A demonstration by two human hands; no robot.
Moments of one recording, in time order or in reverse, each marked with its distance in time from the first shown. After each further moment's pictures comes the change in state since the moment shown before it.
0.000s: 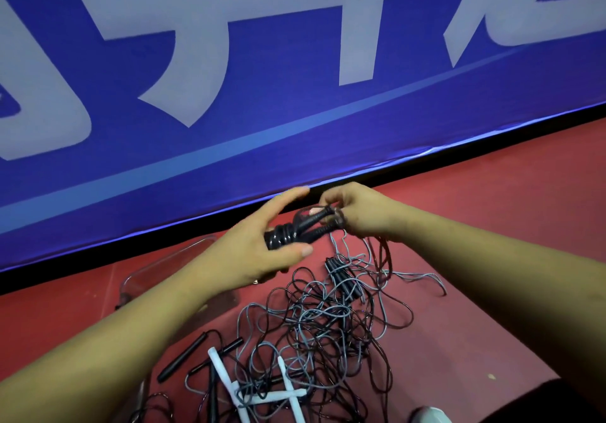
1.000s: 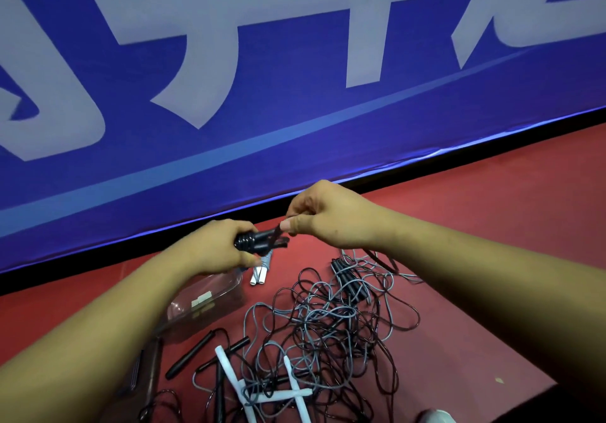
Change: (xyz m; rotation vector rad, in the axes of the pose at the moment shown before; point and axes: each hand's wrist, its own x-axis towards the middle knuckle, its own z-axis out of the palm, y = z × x) left_hand 0.006 -0.049 -0.047 0.552 -0.068 -0.373; right_hand -0.019 -0.063 0.022 -0.152 -0.062 -0.161
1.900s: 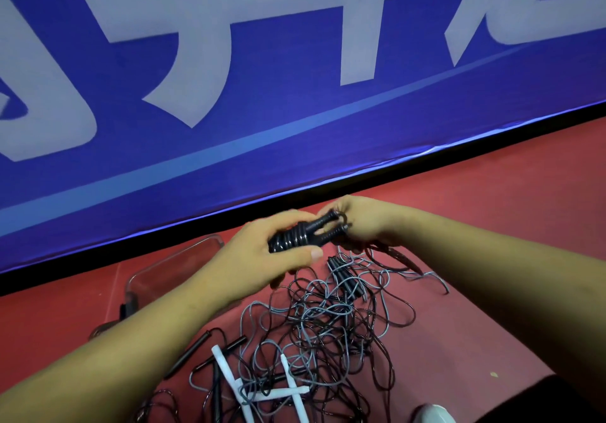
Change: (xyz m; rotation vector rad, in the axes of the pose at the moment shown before) left_hand -0.043 0.075 0.021 -0.636 0.092 0.372; right_hand 0.000 0.058 -0.006 0.268 -0.158 0.271
